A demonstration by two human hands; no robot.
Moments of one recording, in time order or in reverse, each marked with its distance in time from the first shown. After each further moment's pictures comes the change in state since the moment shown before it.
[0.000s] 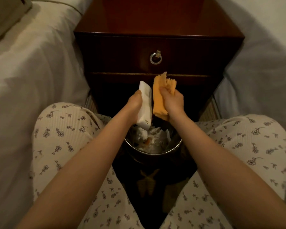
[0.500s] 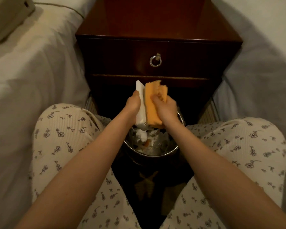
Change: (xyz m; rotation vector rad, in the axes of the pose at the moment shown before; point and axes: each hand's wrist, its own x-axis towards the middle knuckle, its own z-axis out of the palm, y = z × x) left_hand 0.009 0.000 -0.002 -0.002 0.078 0.027; right_hand -0.008 0.011 0.009 -0.036 -0.089 -0.062
